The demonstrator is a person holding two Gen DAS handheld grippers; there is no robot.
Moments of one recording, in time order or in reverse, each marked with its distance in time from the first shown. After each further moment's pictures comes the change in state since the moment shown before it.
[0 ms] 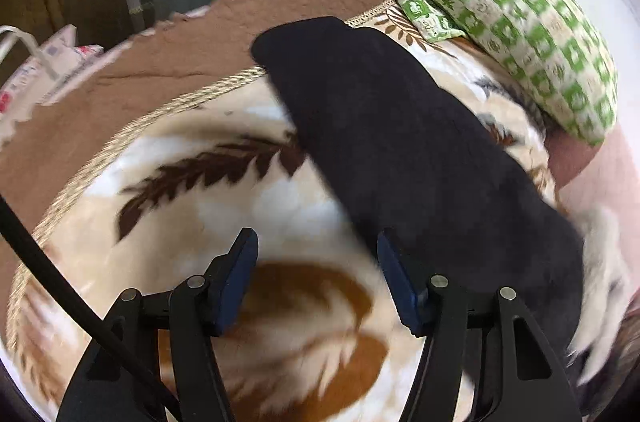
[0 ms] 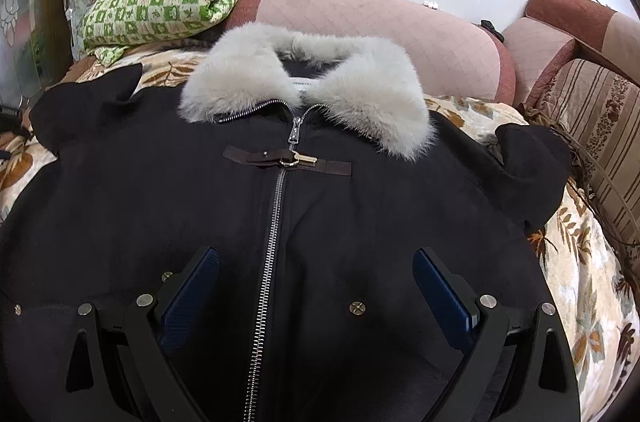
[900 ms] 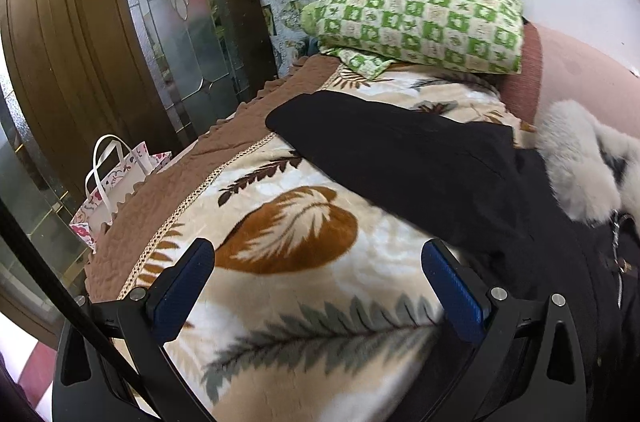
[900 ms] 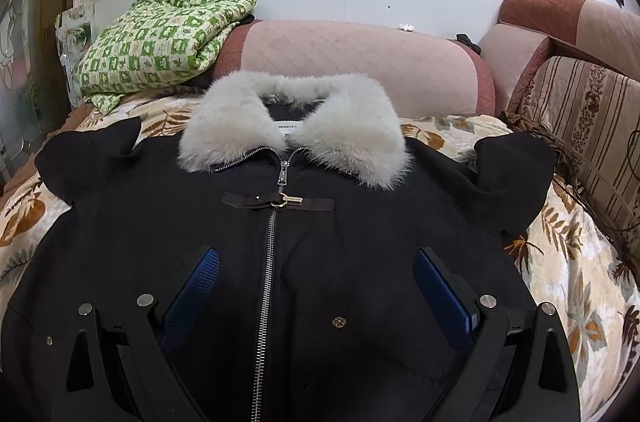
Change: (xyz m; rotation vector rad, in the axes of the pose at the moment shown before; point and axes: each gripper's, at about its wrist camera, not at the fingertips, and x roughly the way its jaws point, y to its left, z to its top) left arm -0.148 -0.066 -0.149 0.346 -0.349 0.255; right arm -0.034 -0.017 0.008 0.095 -0.113 -0.004
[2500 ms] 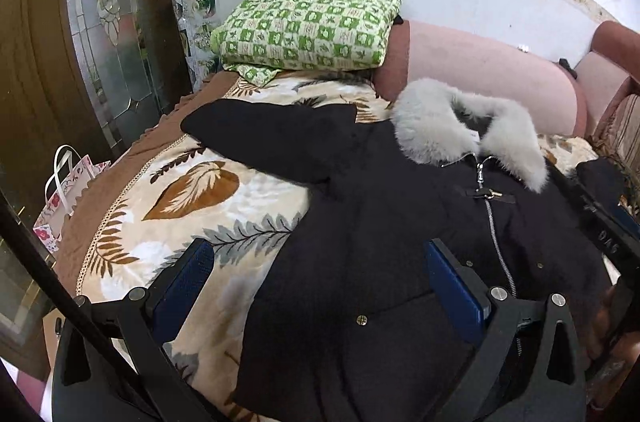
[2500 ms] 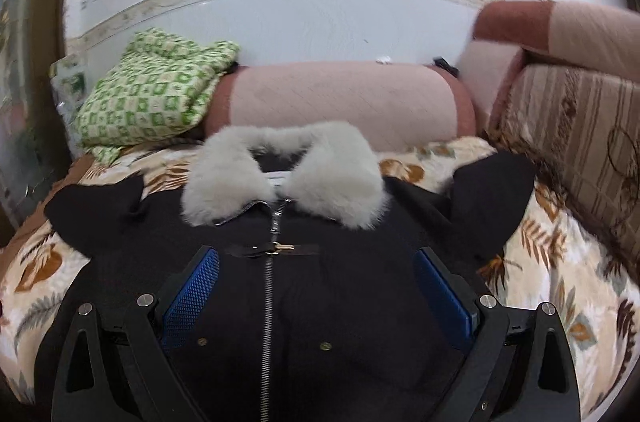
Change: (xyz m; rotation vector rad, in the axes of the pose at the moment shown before) left arm -0.149 -0.060 -0.074 0.131 -0.047 -0.289; right arm -0.042 -0.031 0.023 0.146 -0.114 -0.007
